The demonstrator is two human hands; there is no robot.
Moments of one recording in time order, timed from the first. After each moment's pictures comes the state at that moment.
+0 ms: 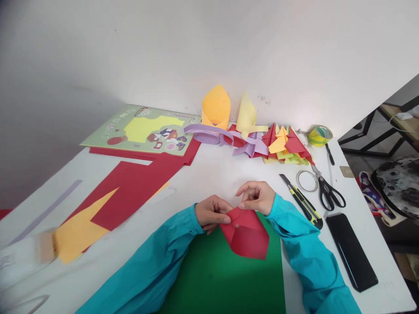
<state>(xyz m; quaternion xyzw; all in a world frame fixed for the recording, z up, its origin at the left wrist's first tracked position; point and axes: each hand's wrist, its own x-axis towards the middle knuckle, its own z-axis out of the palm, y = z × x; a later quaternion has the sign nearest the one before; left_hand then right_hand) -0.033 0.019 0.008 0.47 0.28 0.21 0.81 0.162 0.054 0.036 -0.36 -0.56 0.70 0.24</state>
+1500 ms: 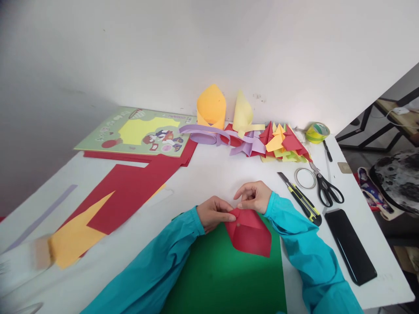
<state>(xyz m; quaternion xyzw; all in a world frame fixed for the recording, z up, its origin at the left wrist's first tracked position) -0.012 0.010 0.001 0.38 0.33 0.30 0.81 0.163 0.055 0.033 -0.38 -0.59 0.68 0.21</state>
